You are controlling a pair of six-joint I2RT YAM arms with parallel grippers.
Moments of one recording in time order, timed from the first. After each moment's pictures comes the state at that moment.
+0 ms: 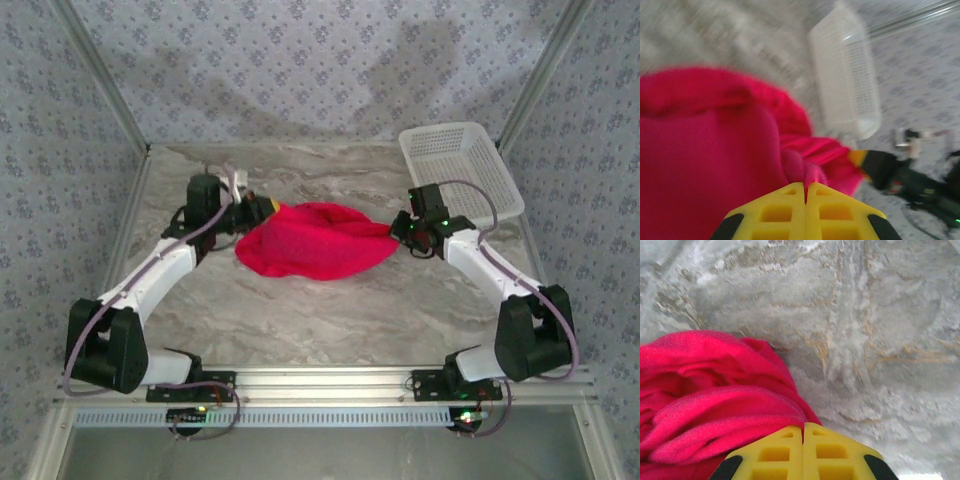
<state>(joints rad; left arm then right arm) -0.30 1.32 0.84 -0.06 0.60 -0.85 0.34 1.37 0.94 -0.51 -0.02 0.74</state>
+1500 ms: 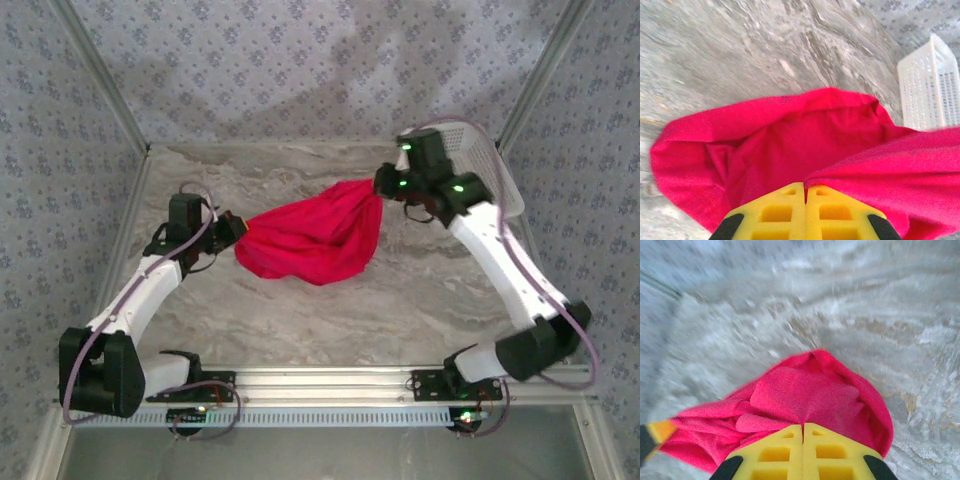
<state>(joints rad) -0.15 1.20 0.80 -0.29 0.39 -0.68 0.39 1.34 1.51 -0.77 -0.11 0.57</state>
